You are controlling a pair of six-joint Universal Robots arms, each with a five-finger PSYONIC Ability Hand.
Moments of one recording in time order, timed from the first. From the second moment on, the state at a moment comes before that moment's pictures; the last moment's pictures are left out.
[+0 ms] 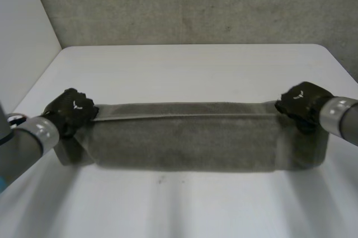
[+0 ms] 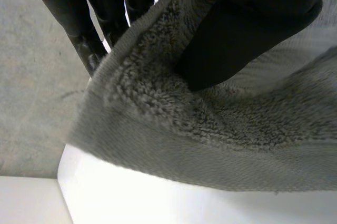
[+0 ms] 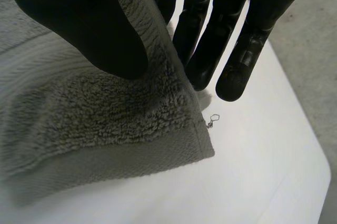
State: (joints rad) left arm 4.60 -1.88 -1.72 3.19 -1.25 4.16; right arm 1.72 -1.19 1.40 0.36 1.32 2.21; left_hand 1.18 1.22 1.22 1.22 1.04; right_hand 0.97 1.17 1.19 1.19 0.99
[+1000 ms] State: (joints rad) left arm 4.50 -2.35 -1.32 3.66 -1.40 4.16; right arm 1.79 -0.70 1.03 -0.21 1.32 2.22; left_hand 0.41 0.41 0.41 0.41 0.23; right_hand 0.21 0.23 0.22 0.23 0.07
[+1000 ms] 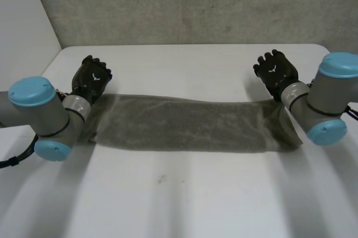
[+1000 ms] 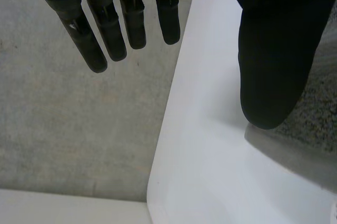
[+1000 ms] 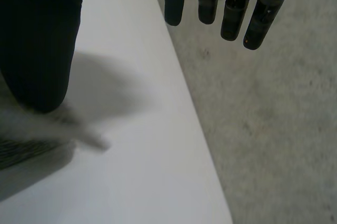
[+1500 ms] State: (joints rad) left arm 4.52 -2.22 -1.47 3.62 -1.41 4.09; right arm 1.65 -0.90 1.19 -0.32 1.14 2.56; left_hand 0.41 0.41 0.41 0.41 0.23; right_hand 0.21 0.23 0.22 0.23 0.07
